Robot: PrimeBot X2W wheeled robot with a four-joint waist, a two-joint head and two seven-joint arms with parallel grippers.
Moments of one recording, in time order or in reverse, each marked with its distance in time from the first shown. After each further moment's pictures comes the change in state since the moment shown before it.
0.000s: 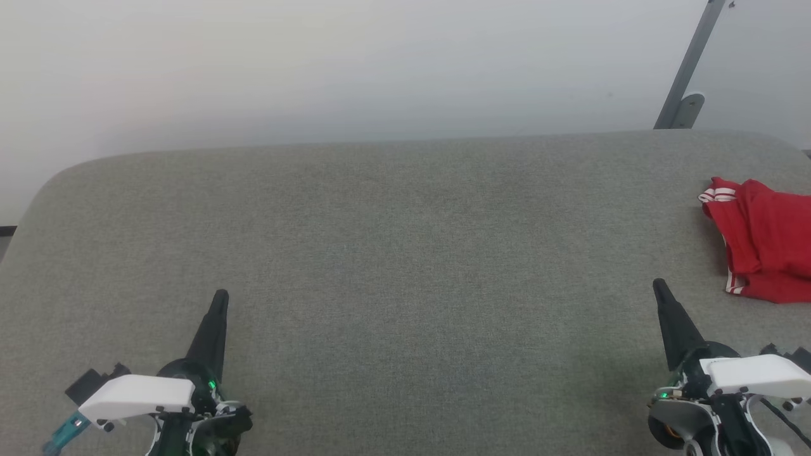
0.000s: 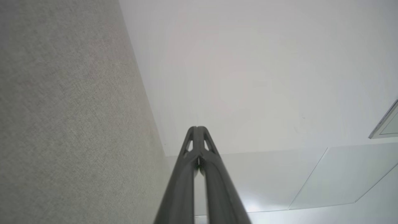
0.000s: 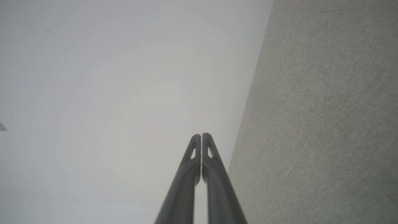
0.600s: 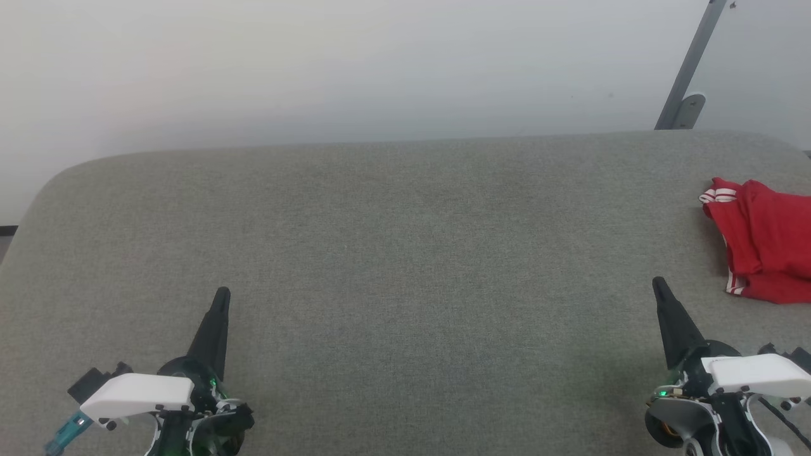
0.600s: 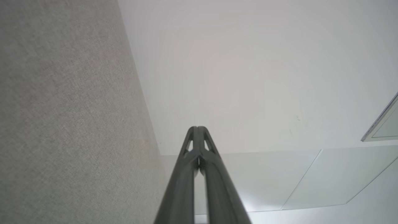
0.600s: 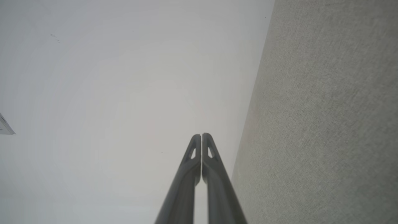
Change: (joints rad) left arm -0.006 -0.002 -0.002 0.001 -0.033 0.000 0.008; right arm -0.003 0.006 -0.005 -0.002 0.026 0.000 0.008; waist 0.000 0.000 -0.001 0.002
